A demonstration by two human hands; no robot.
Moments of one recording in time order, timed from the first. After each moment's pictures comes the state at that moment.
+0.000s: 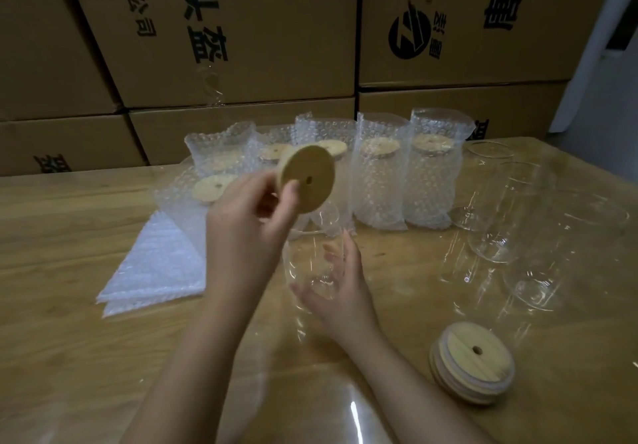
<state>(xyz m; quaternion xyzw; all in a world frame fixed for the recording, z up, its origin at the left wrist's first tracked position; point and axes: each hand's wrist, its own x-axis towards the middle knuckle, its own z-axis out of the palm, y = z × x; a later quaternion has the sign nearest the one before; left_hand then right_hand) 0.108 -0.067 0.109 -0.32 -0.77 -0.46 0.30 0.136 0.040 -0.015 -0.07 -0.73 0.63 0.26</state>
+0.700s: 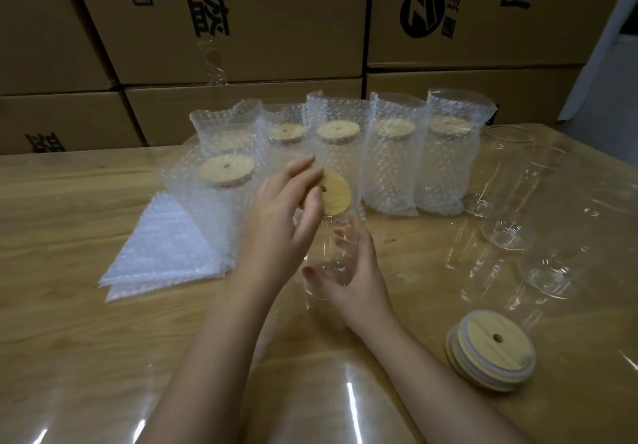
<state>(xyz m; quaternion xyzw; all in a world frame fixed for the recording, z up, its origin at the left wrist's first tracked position) 0.077 -0.062 0.074 -0.36 -0.79 -0.43 0.24 0.137 0.040 -0.021 -0.09 -0.74 0.62 0.24</state>
